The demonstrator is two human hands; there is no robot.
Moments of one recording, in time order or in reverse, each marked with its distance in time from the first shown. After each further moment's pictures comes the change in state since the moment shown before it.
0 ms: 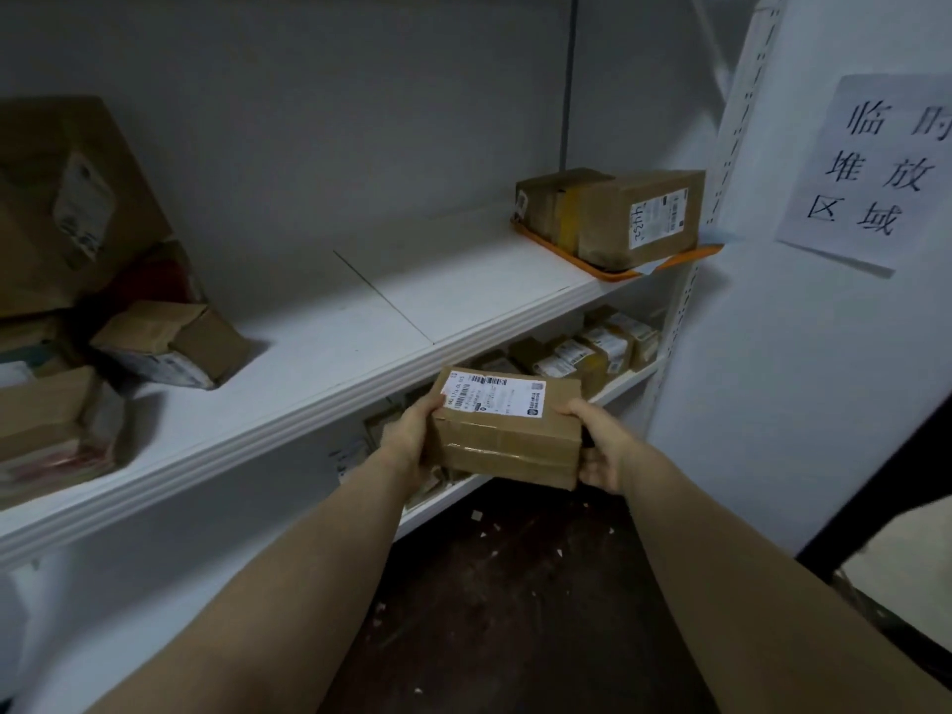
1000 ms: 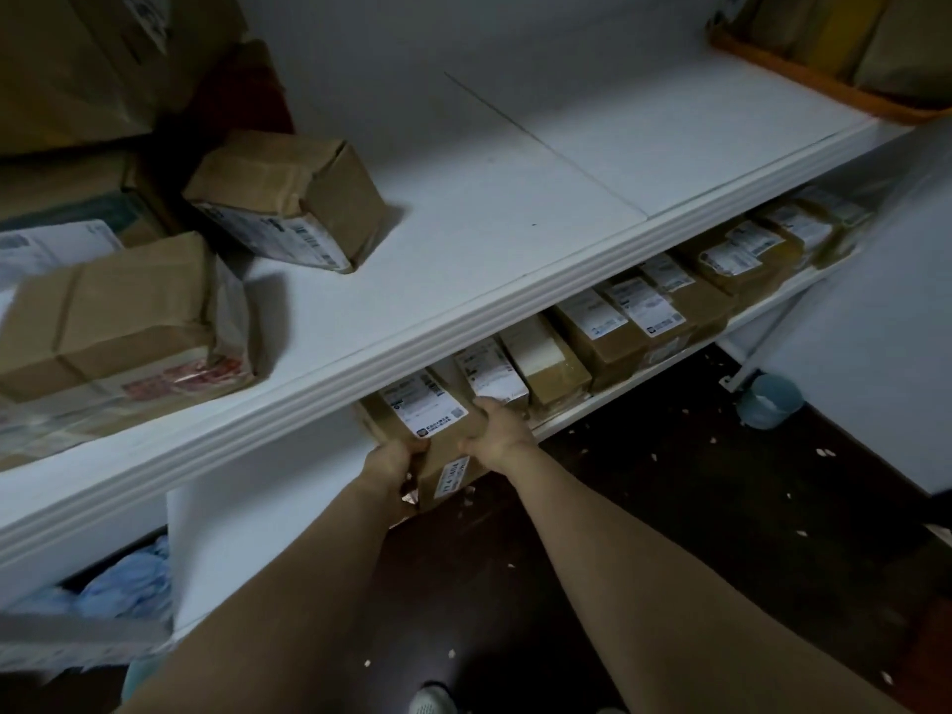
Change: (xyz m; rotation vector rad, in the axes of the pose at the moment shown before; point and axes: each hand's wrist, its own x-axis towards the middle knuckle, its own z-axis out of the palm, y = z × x) left_hand 0.108 -0.058 -0.242 0.102 0.224 -0.332; right_hand 0.086 0.150 0.310 -0.839 -0.258 -0.129
